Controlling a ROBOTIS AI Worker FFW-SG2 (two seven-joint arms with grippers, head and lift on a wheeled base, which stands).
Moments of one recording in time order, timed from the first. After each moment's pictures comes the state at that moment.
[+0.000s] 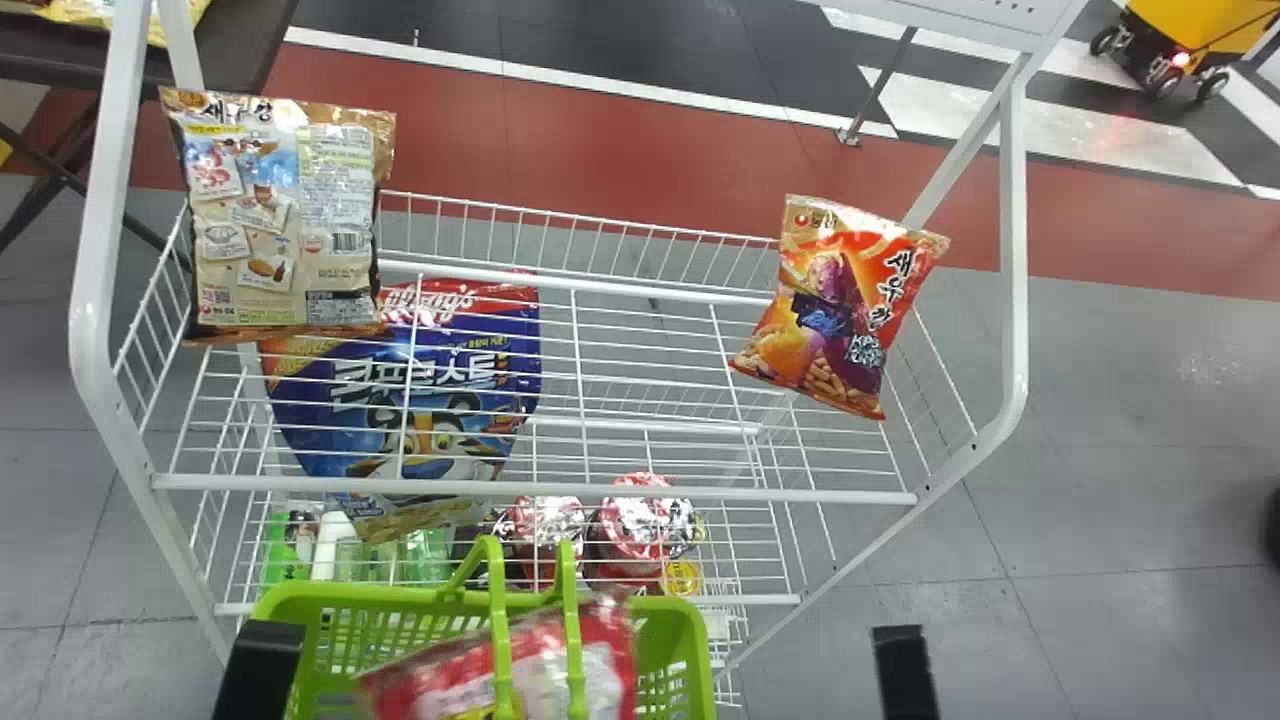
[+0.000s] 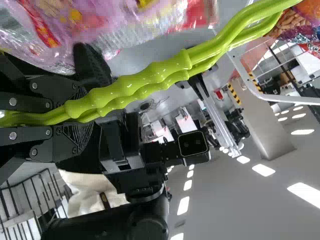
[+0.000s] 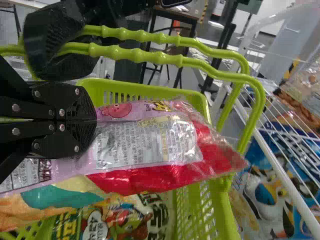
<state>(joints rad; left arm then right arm) 0.54 0.14 -0.24 -2.28 0.36 1.22 -1.02 0.77 -0.08 -0.31 -2.52 -0.49 1.47 0.80</state>
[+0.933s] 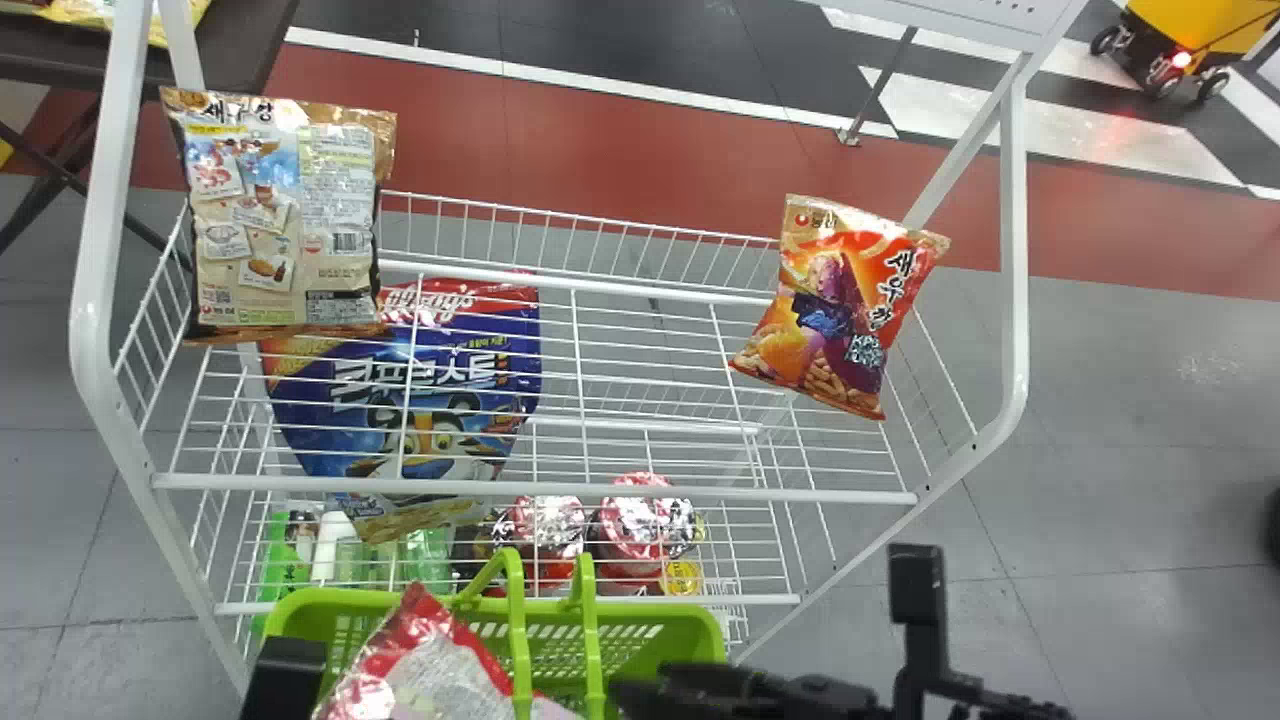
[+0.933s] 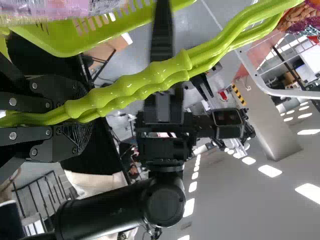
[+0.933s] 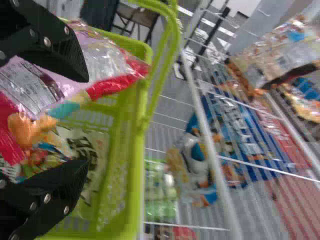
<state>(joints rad) 0.56 0.14 -0.28 -2.31 0.32 1.22 -1.01 0.66 -0.06 -0.38 -2.38 -0.38 1.15 0.76</state>
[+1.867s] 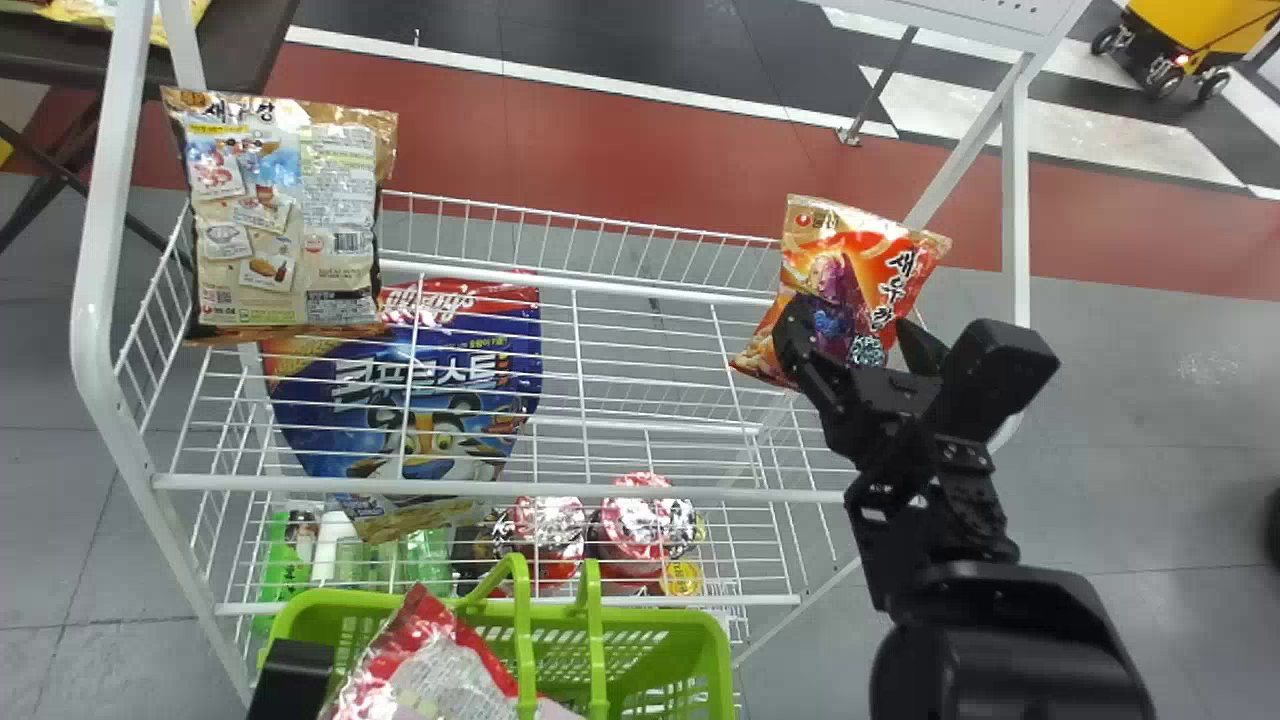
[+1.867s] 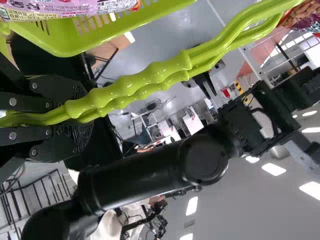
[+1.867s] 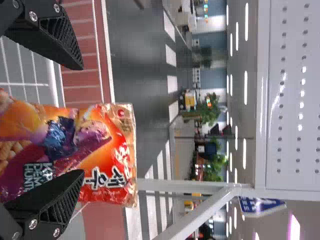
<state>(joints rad) 0.55 0.15 -0.28 -2.30 0.32 1.21 -1.02 0.29 0.00 -0.23 -2.03 -0.08 0.28 -0.05</state>
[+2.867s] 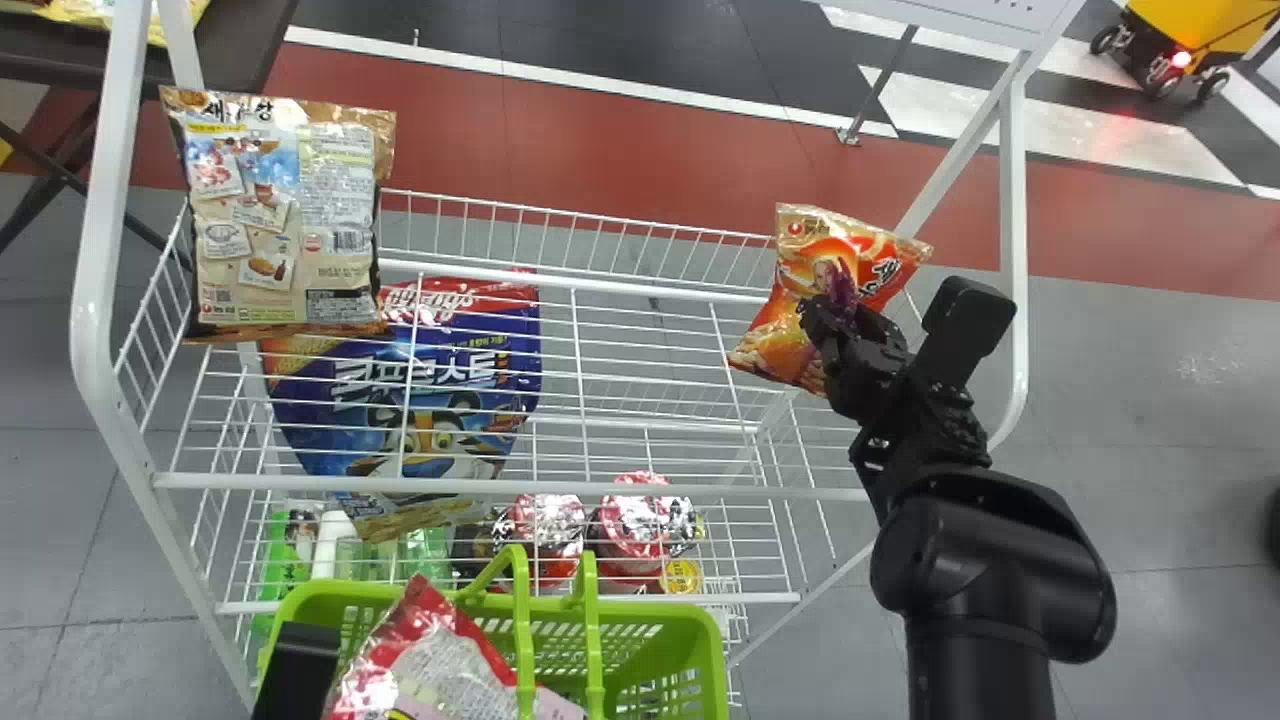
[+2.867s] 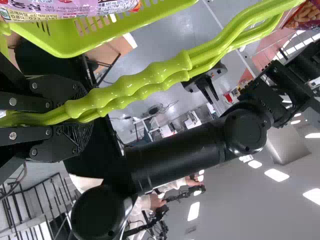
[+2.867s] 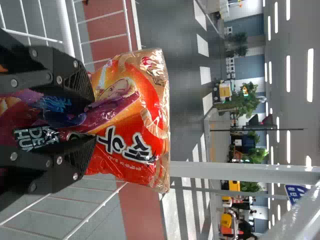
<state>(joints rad) 0.51 0.15 -0.29 -2.27 0.32 1.23 -1.01 0.05 -0.01 -0.37 -1.75 -0.06 0.40 0.12</state>
